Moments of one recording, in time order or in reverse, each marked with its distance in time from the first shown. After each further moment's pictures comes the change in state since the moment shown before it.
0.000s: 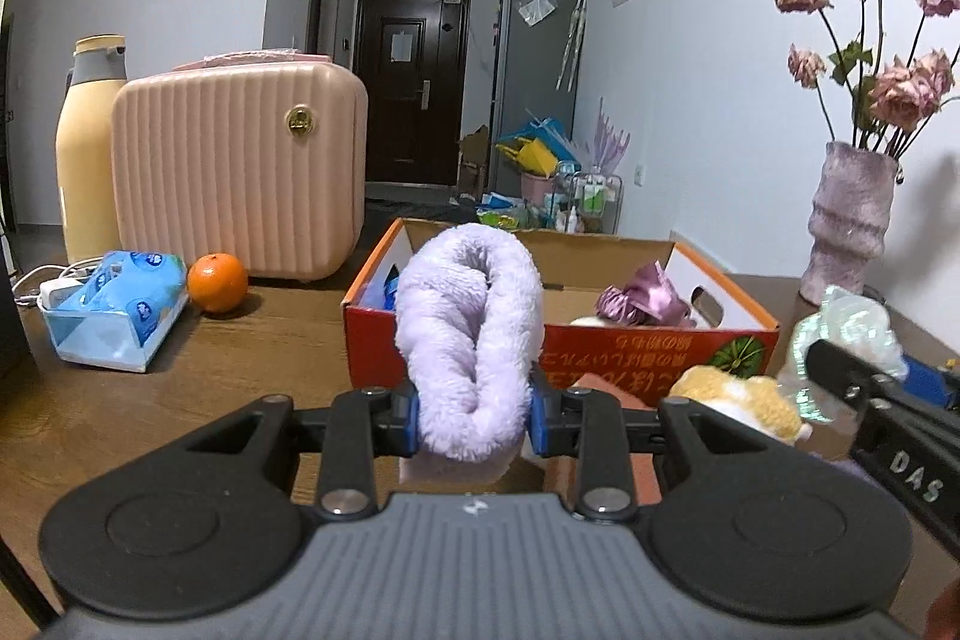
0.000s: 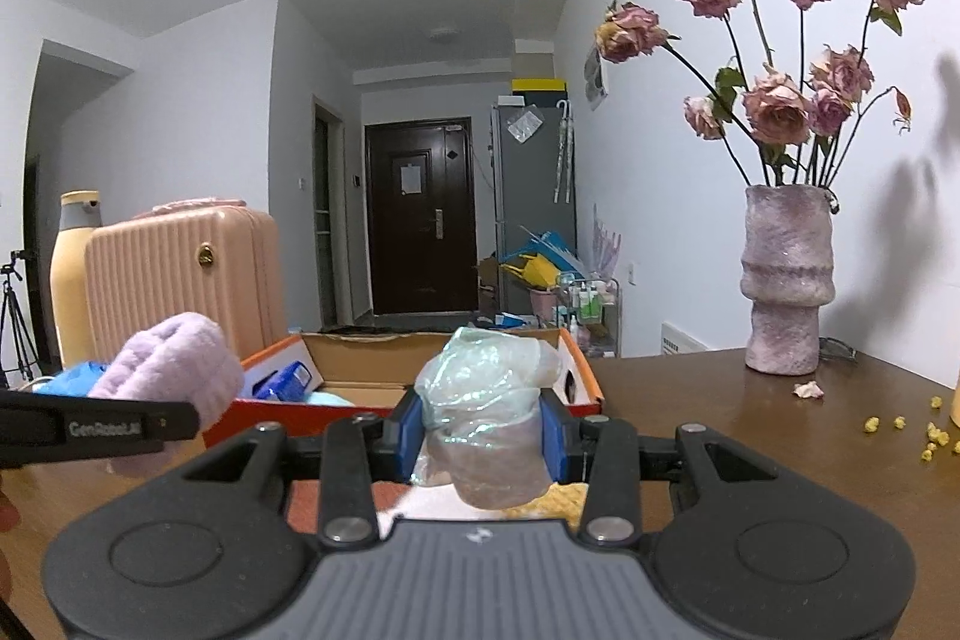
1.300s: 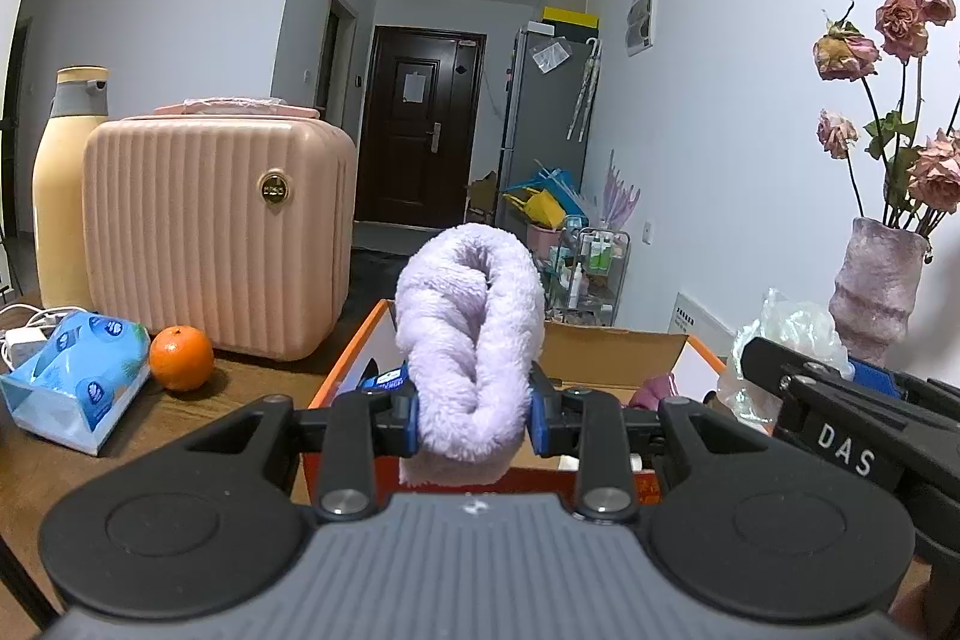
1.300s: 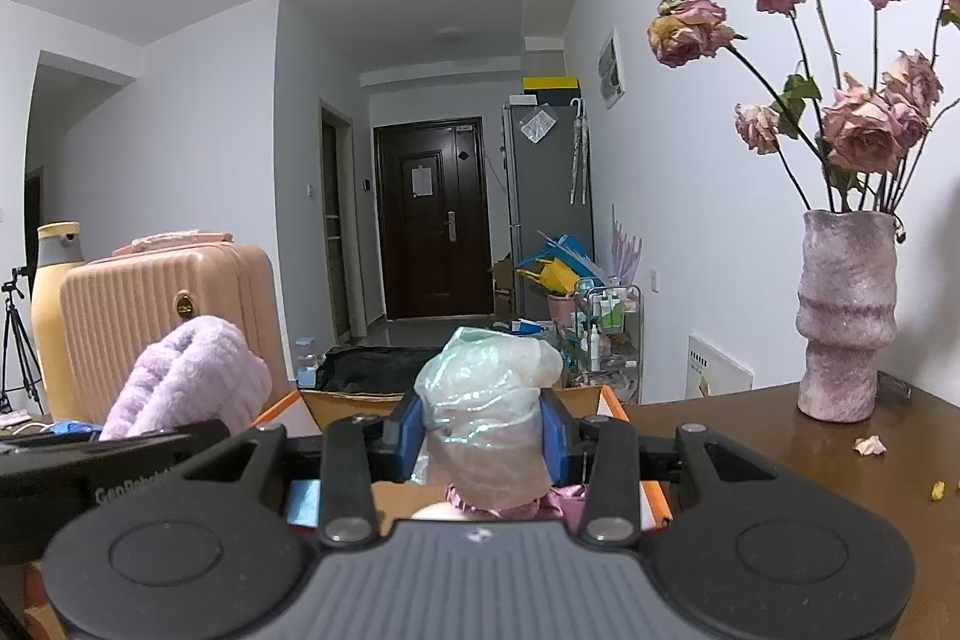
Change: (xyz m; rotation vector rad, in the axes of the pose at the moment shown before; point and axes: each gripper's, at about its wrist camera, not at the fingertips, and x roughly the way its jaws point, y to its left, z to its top) left arm 0.054 -0.011 0.047 -0.045 -0.092 0.017; right arm 0.086 0.011 0.052 0.014 0.009 0.026
